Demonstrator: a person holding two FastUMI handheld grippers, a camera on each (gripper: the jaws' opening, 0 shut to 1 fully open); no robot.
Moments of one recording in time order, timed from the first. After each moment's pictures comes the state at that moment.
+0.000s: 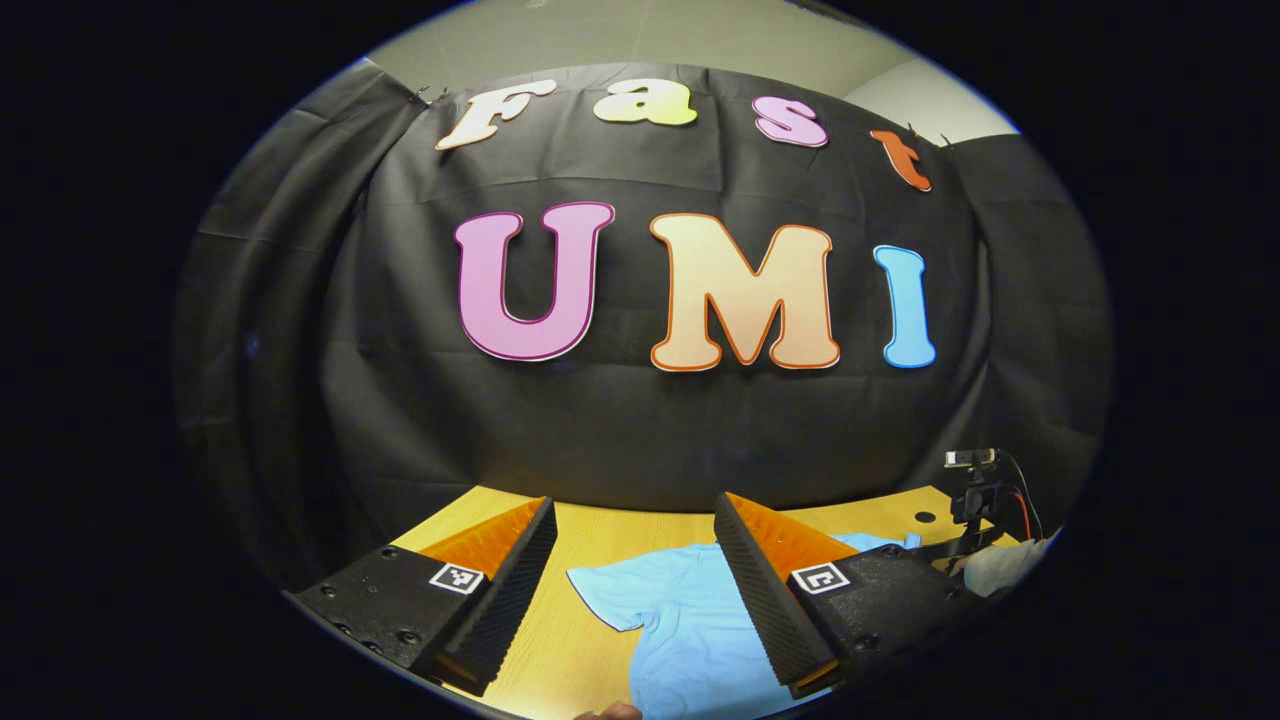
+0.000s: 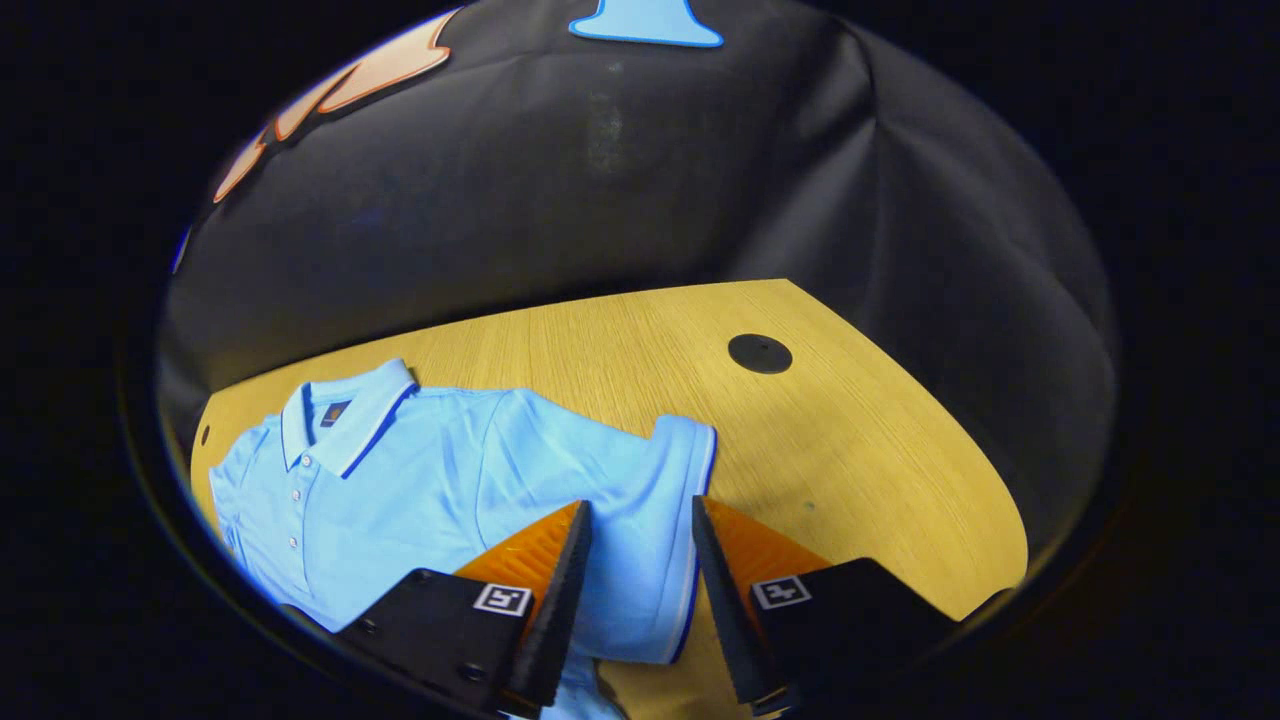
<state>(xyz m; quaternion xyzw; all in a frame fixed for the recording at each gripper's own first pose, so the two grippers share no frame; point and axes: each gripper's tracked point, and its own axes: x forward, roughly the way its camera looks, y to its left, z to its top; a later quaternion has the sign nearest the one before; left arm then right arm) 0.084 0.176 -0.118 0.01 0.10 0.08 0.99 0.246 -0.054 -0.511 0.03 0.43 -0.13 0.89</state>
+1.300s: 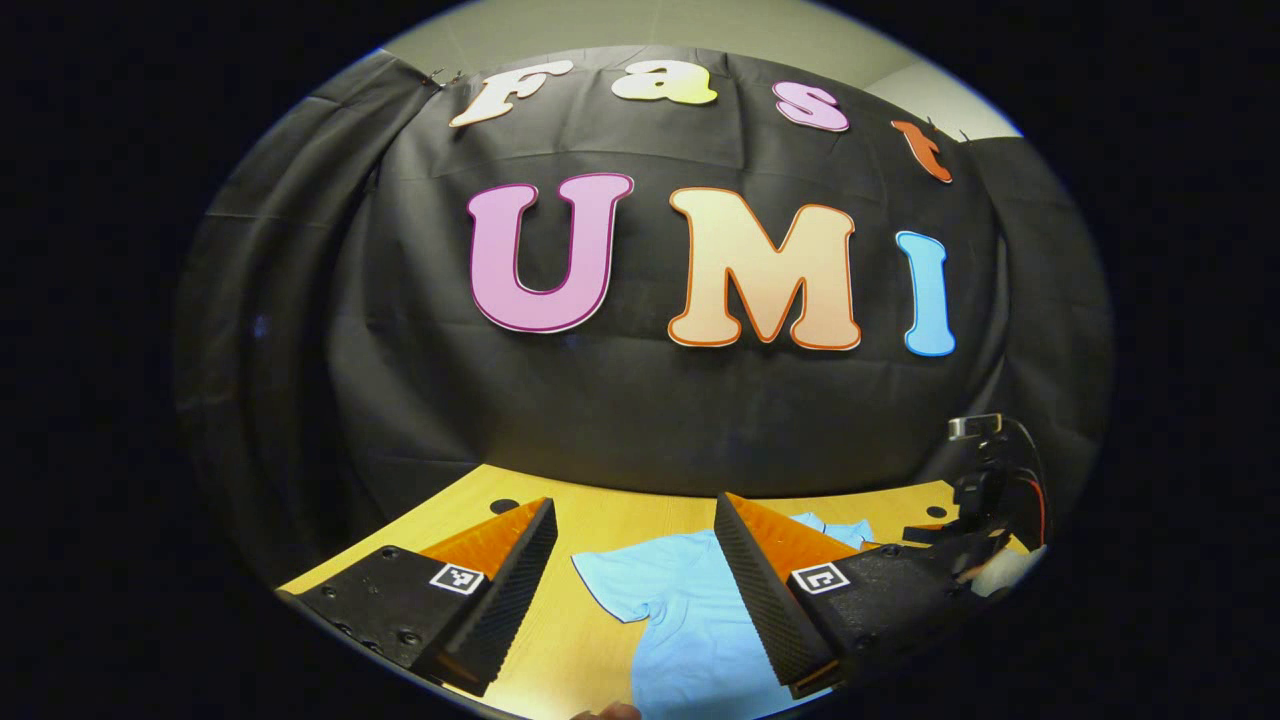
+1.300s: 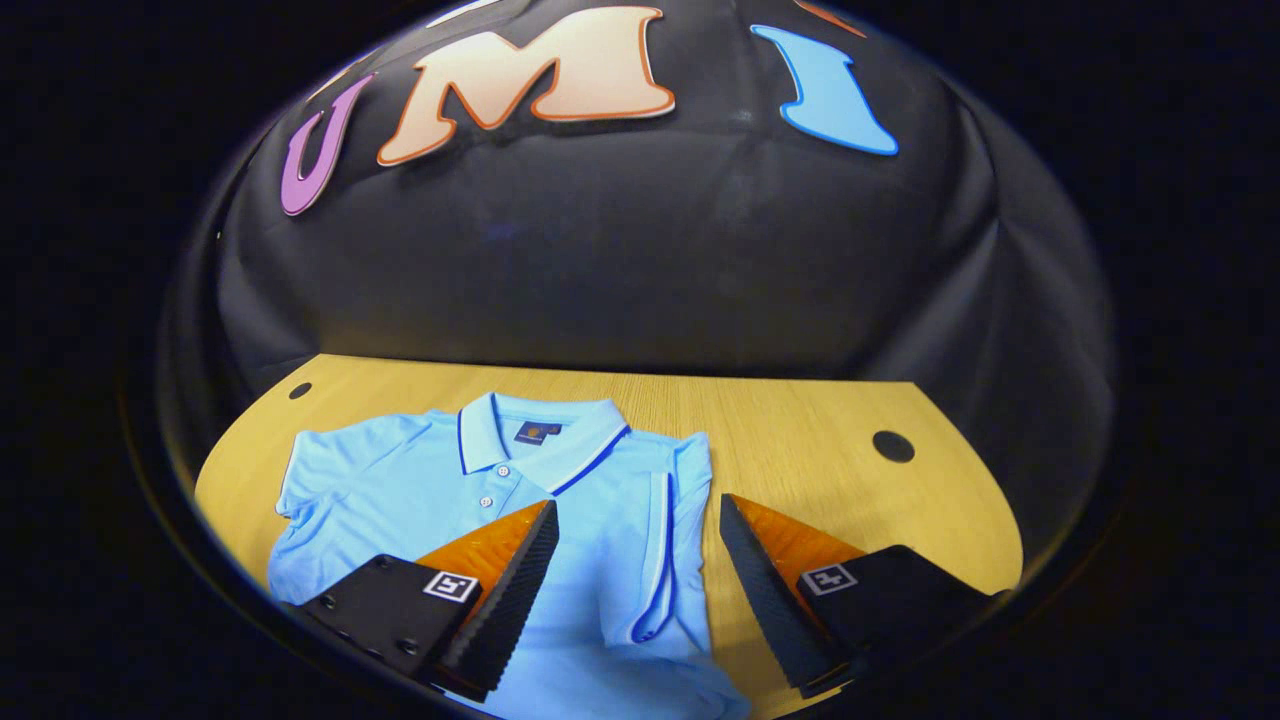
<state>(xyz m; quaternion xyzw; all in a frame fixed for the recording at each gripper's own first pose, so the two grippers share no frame) 0.097 0.188 -0.147 -0.01 0.12 0.10 0.99 0.252 0.073 -0.424 -0.01 0.35 0.05 0.94</state>
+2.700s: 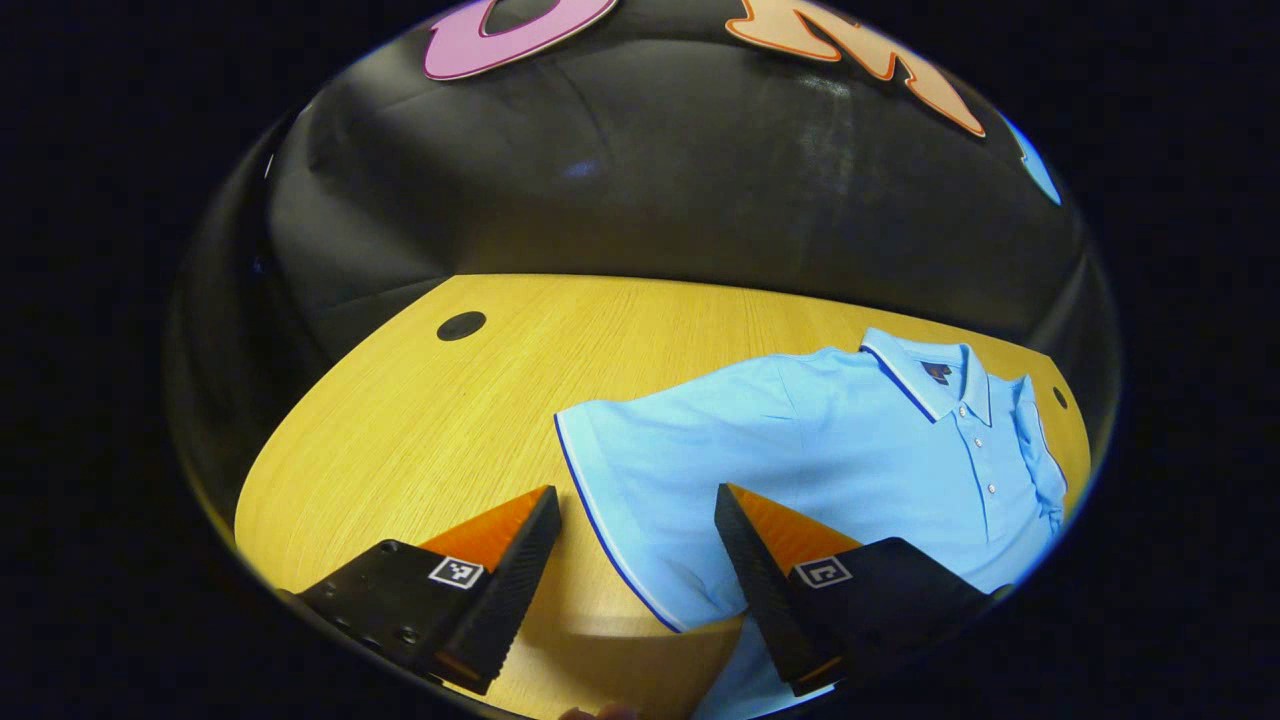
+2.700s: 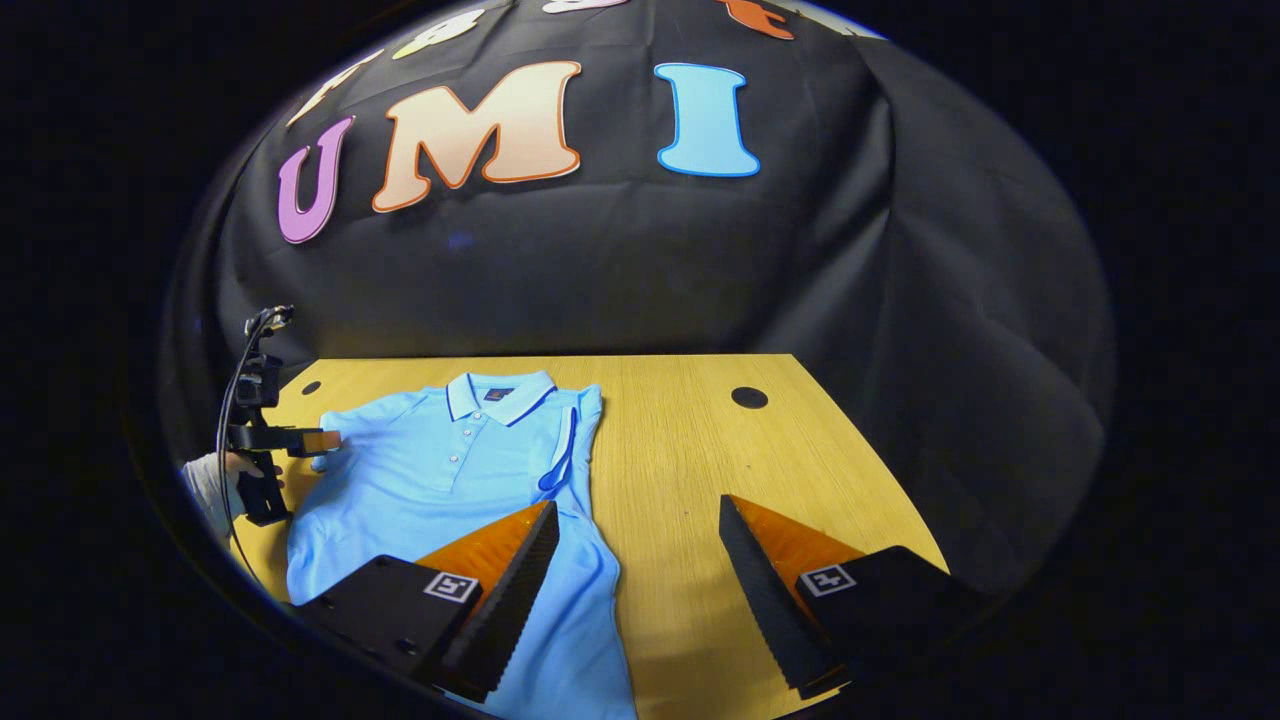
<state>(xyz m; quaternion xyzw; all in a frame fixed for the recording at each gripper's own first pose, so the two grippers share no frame) 0.175 0.256 -0.420 -0.02 0.38 0.14 0.92 0.110 -0.023 -0.349 0.00 0.36 -0.01 0.93</state>
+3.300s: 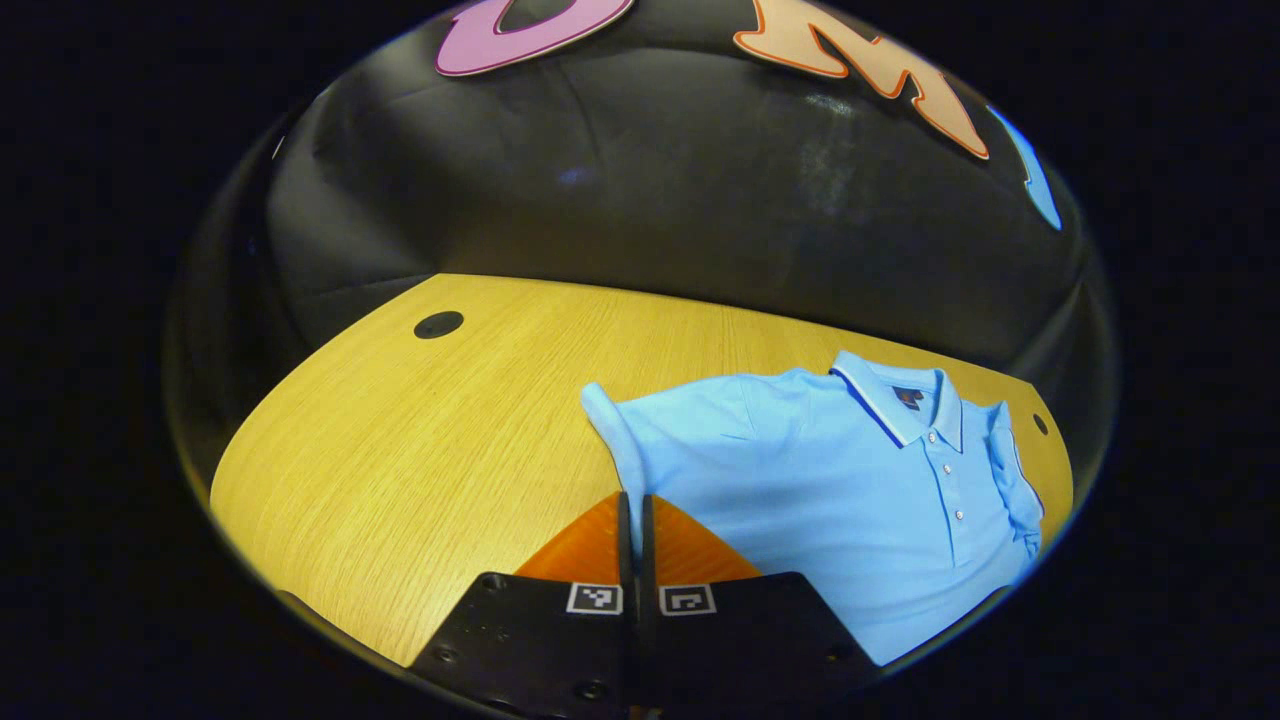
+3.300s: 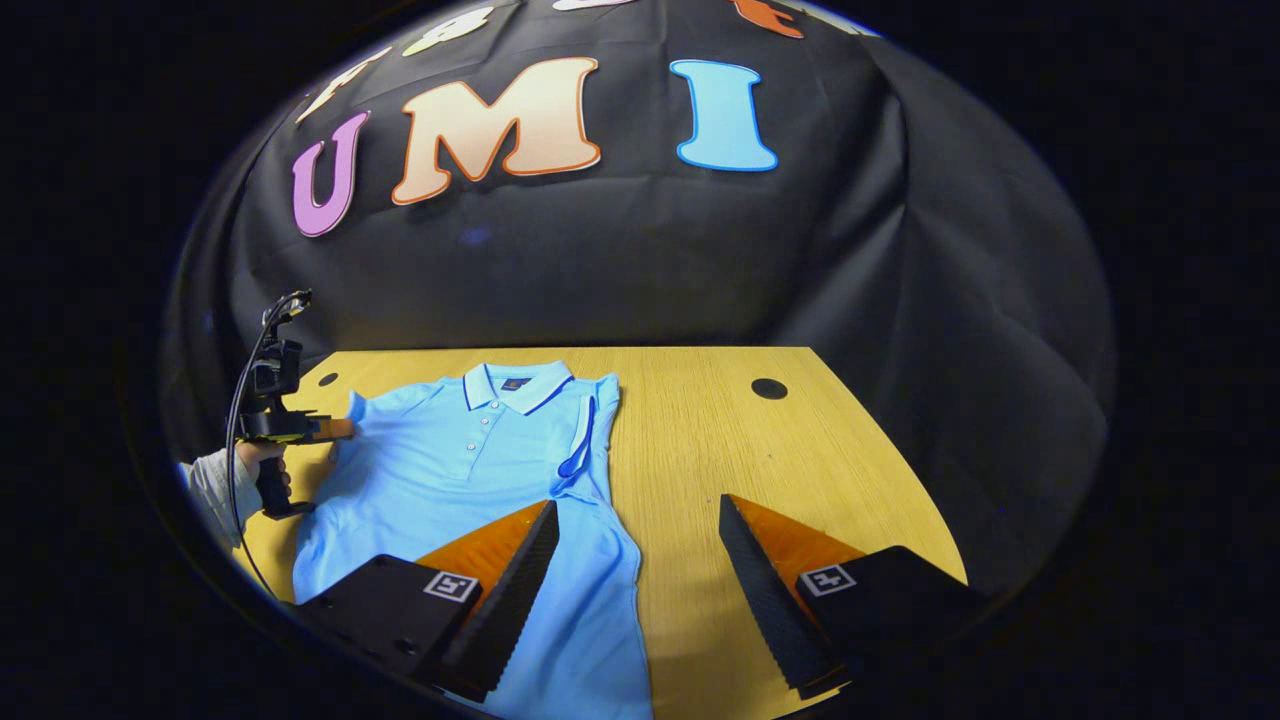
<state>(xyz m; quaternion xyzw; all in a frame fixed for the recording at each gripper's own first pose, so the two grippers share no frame) 0.185 0.228 -0.414 -0.06 0.36 0.13 0.92 0.102 -0.016 -0.360 0.01 0.36 0.00 0.93</state>
